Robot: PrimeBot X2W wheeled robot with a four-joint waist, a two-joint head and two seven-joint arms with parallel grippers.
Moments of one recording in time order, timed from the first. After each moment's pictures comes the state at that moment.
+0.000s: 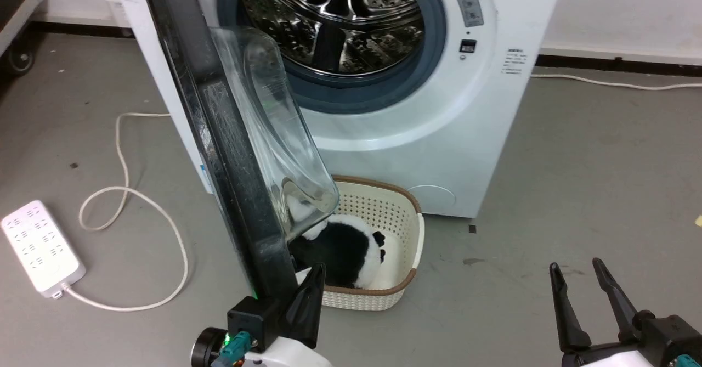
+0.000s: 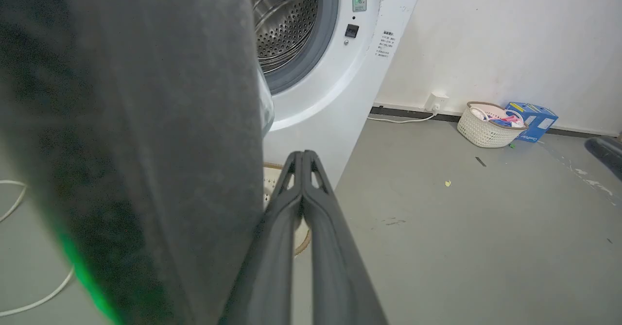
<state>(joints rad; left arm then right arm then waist) 0.00 0.05 -0.34 0.04 -0.26 0.06 -0.08 0.08 -0.05 -0.06 0.06 0.10 0.13 -0.26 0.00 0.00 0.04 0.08</state>
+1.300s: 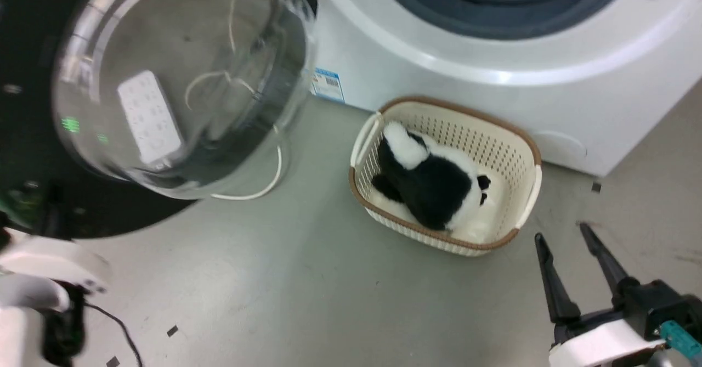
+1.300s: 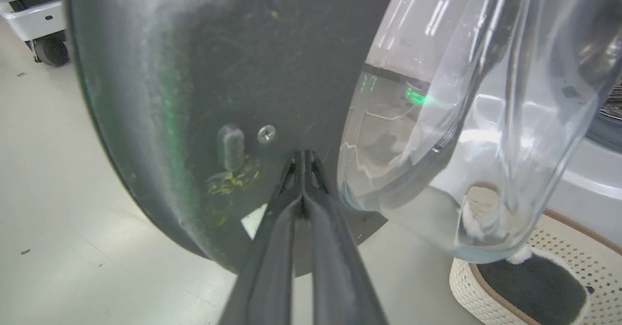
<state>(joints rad) -0.24 0.38 0.10 0.24 -0.48 0.08 -0.04 0.02 -0.06 -0.03 -0.02 0.02 0.13 -0.18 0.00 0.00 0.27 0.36</state>
